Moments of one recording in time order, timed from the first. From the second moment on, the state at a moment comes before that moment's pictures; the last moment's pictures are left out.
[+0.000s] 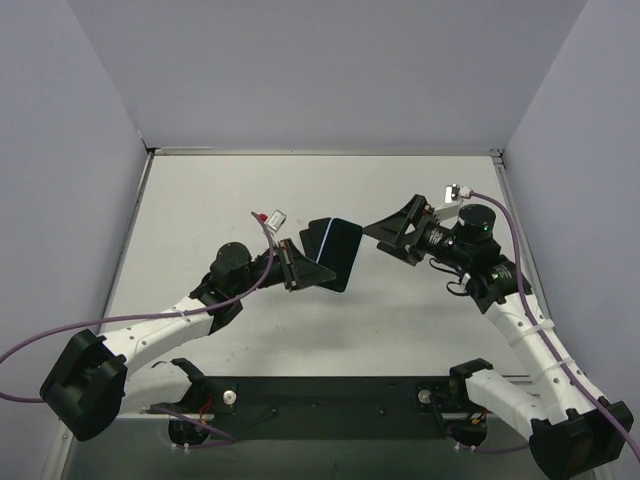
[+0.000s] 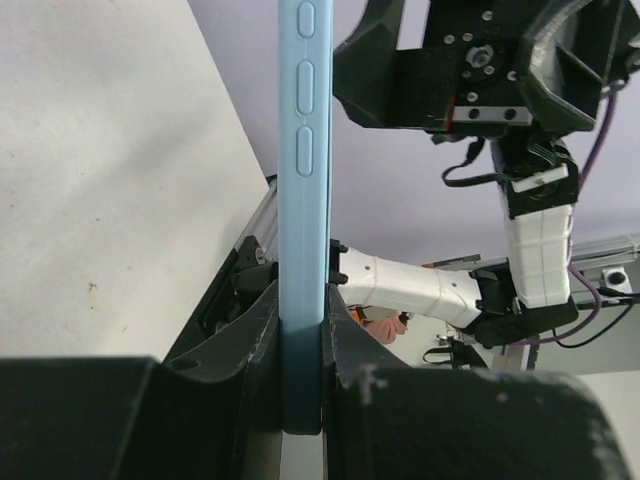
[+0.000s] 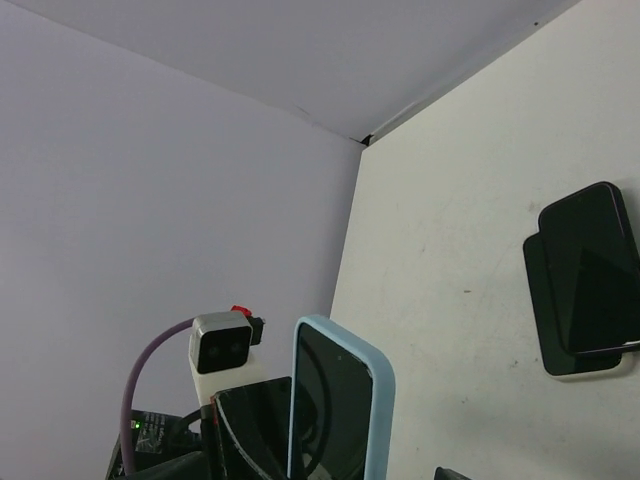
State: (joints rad) left arm -0.69 1.15 0.54 0.59 0.54 -1.21; right arm 0.31 0.92 0.84 -0.22 -0.57 0.97
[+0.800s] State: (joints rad) left arm -0.69 1.19 0.55 0.81 0.64 -1.37; right arm 0.31 1.03 0.75 0.19 -0.65 1.19
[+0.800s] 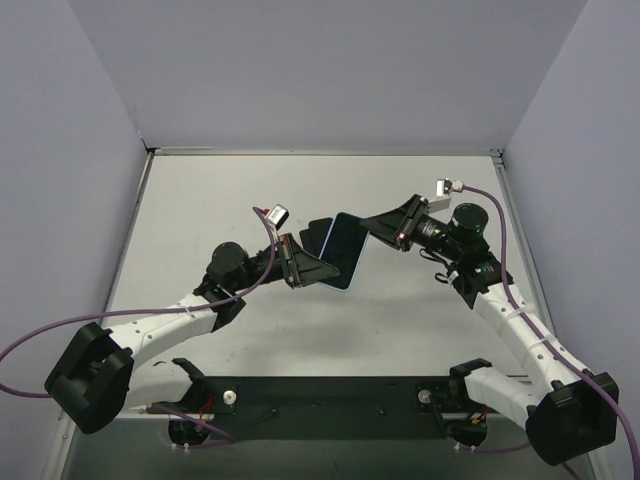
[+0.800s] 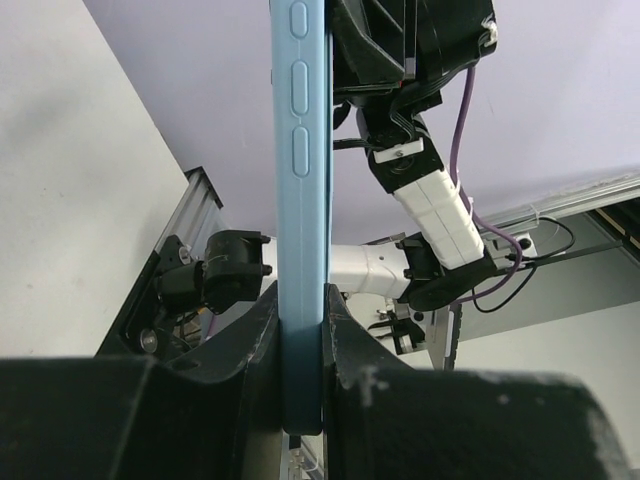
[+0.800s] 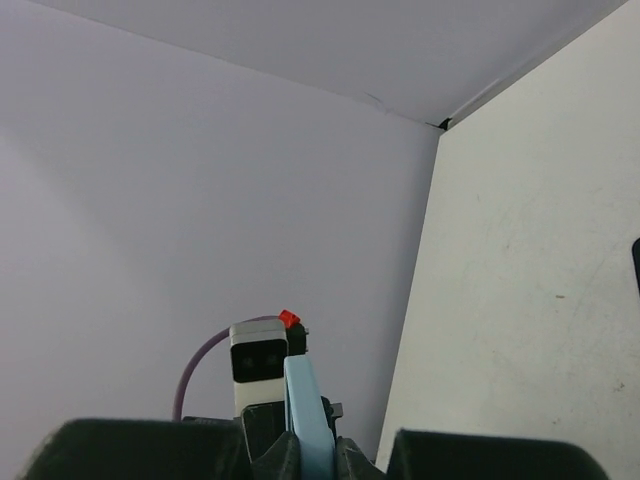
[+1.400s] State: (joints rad) left arm -0.66 1.37 0.55 1.19 0.57 -1.42; right arm 0.34 1.28 0.61 0.96 -0.54 1.83
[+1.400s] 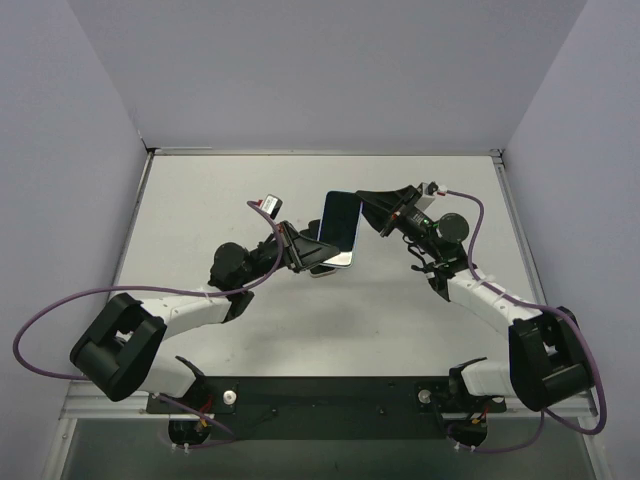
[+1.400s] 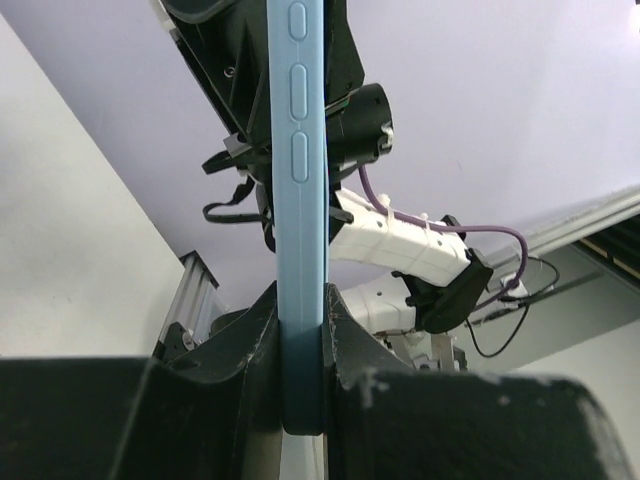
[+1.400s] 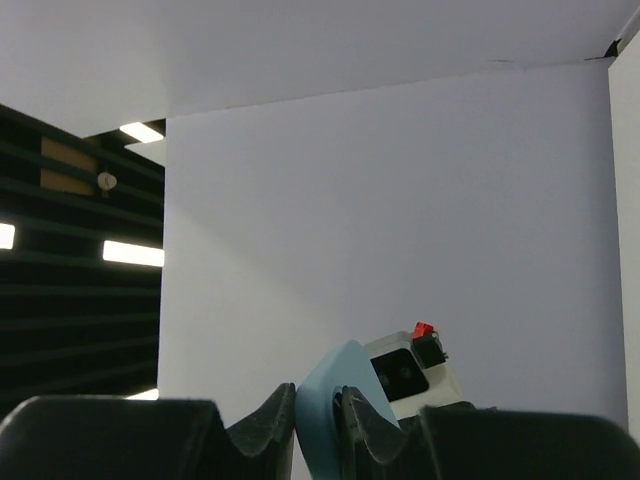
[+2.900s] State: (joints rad) left arm -0.63 1.17 0.72 1.02 0.70 -1.25; right arm 0.58 1.38 0.74 1.27 -0.21 2.05
